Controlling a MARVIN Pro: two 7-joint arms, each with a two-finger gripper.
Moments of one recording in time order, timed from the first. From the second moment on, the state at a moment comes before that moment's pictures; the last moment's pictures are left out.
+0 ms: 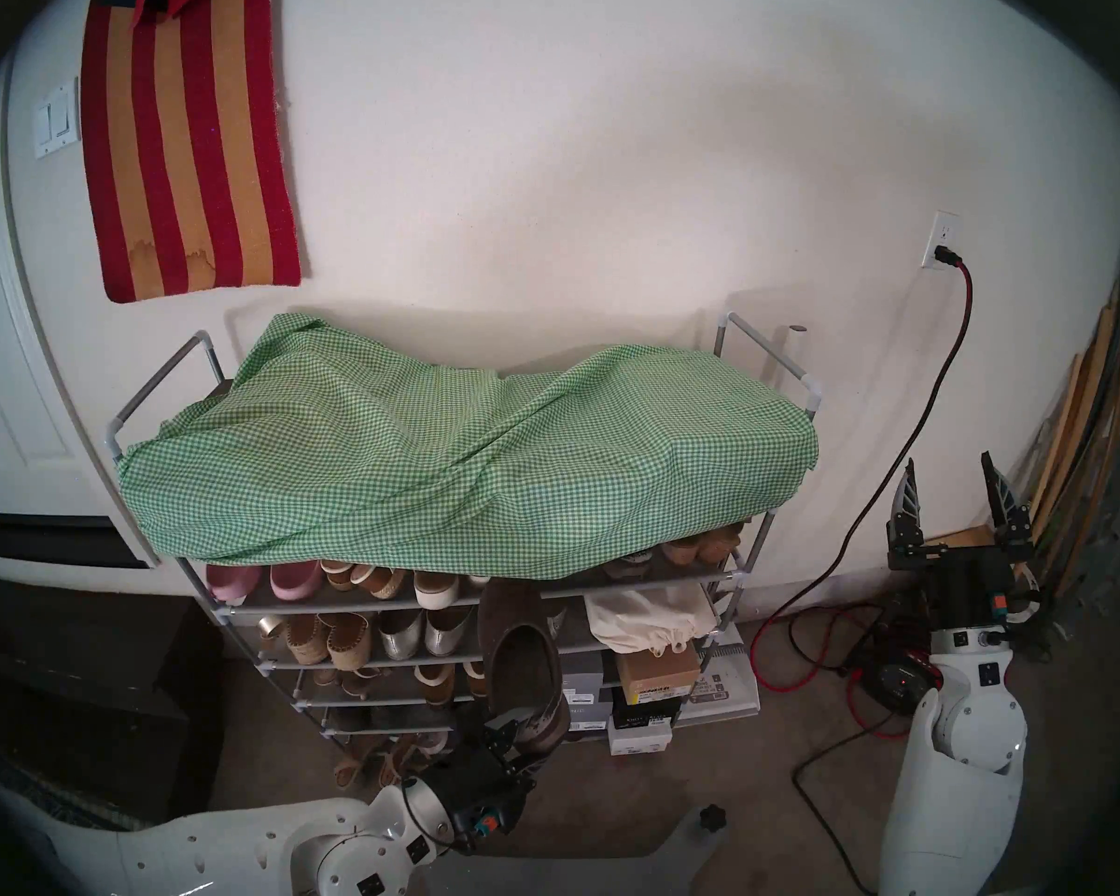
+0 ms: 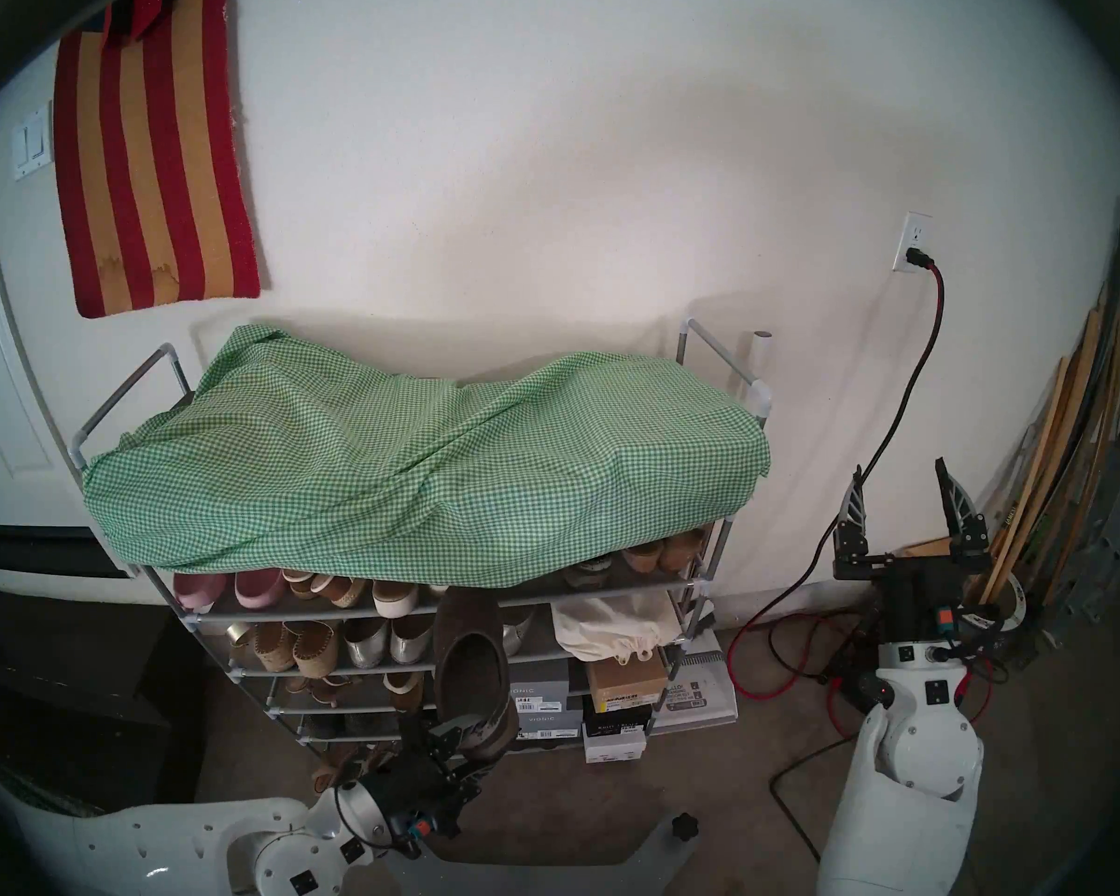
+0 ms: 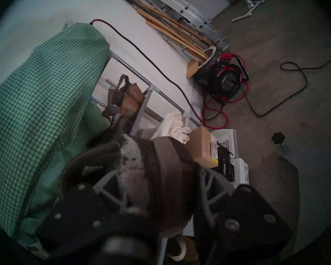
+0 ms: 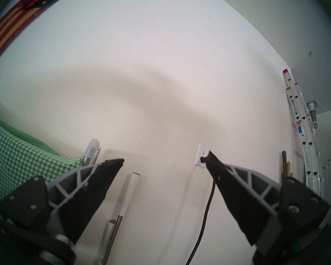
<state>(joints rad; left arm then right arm) 1.67 -0.63 -0.53 -1.82 0.40 -0.05 0.38 -1.80 -1.67 2.18 -1.90 -0.03 -0.61 0.38</state>
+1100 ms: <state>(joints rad) 2.00 -0.26 -0.80 -1.89 0.54 -0.30 0.70 -1.80 -1.67 2.18 -1.90 -0.03 -0.61 0.38</state>
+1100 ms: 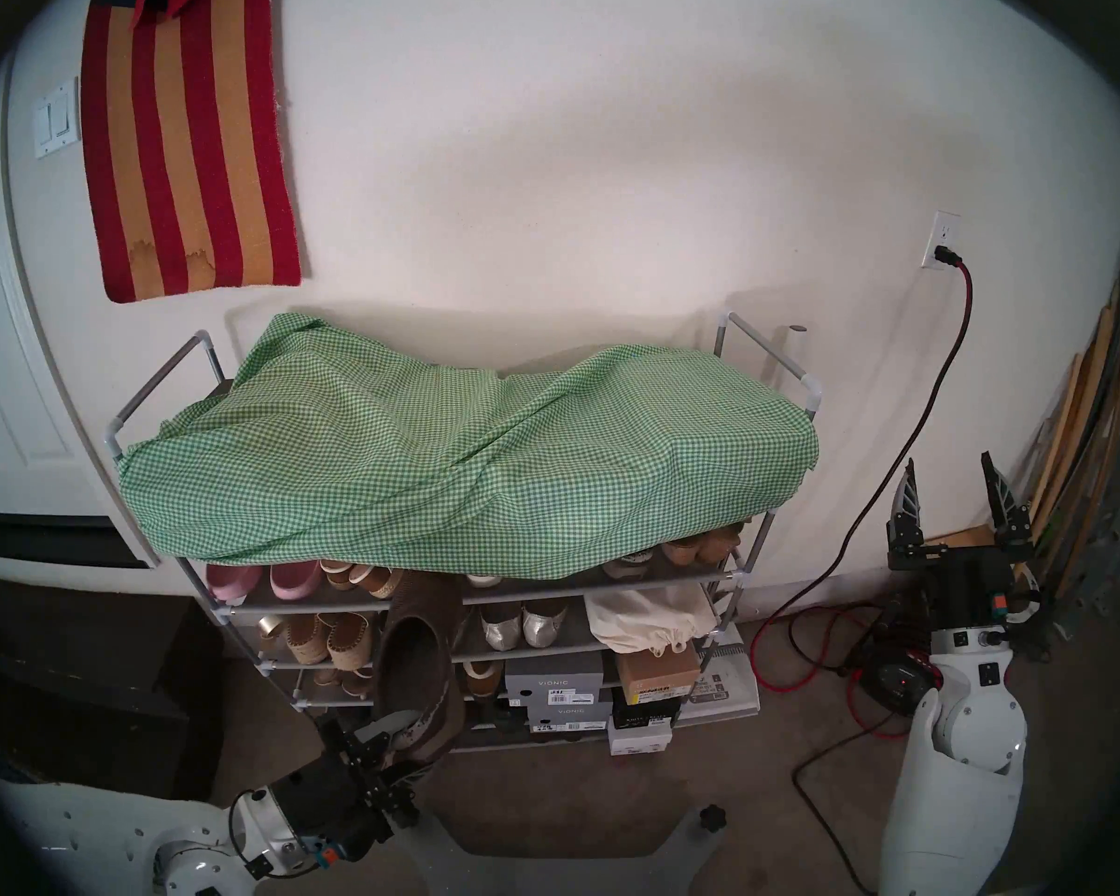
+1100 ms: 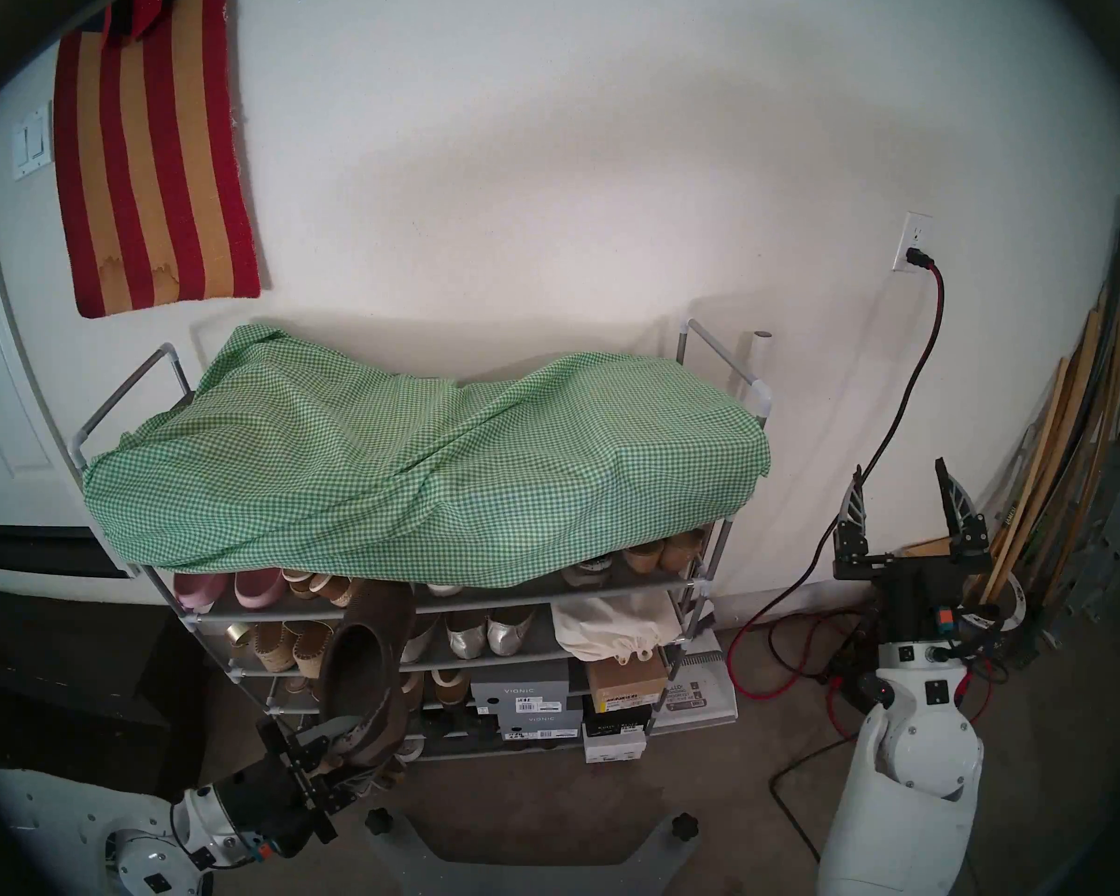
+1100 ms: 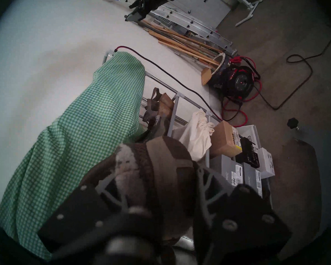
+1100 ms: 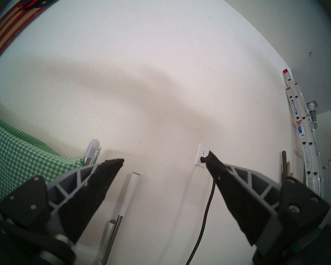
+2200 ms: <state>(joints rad) 2.12 -0.12 -0.98 -1.86 0.87 -0.58 0.91 -1.80 -1.67 2.18 -1.90 -0.03 -0.61 0.38</state>
